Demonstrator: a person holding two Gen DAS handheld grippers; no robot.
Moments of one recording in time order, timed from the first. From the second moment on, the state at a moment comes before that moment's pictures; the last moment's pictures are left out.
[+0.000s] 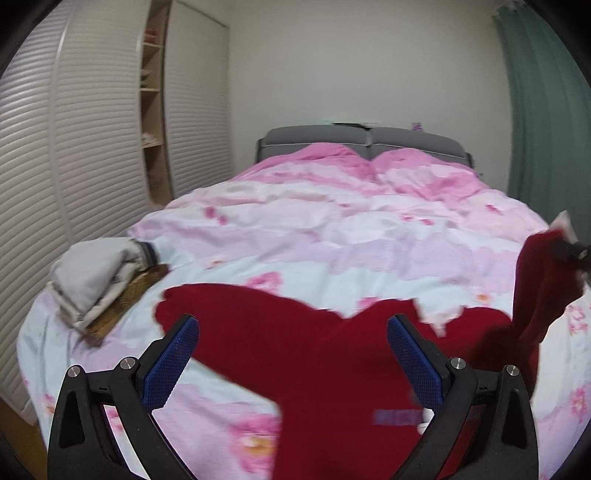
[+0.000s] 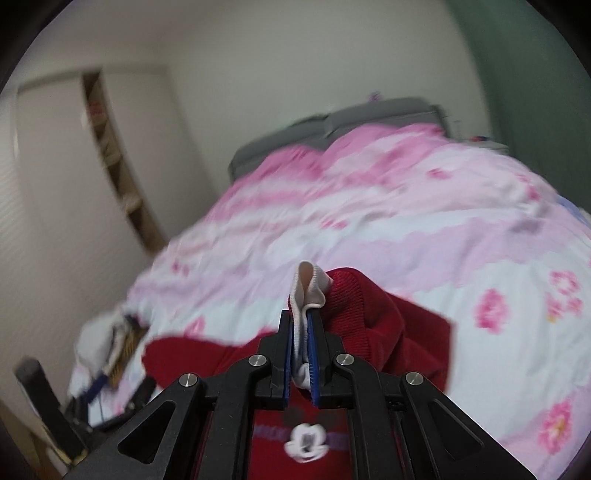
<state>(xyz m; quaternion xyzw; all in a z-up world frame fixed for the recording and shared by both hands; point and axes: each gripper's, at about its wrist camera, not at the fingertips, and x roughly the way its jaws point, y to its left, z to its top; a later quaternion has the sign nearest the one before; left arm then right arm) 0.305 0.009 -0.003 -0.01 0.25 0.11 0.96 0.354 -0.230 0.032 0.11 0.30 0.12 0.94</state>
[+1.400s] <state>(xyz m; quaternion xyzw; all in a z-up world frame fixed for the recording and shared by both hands) 0.336 -0.052 -0.087 0.04 0.30 0.04 0.95 0.314 -0.234 -0.120 -0.18 0.33 -0.03 0.92</state>
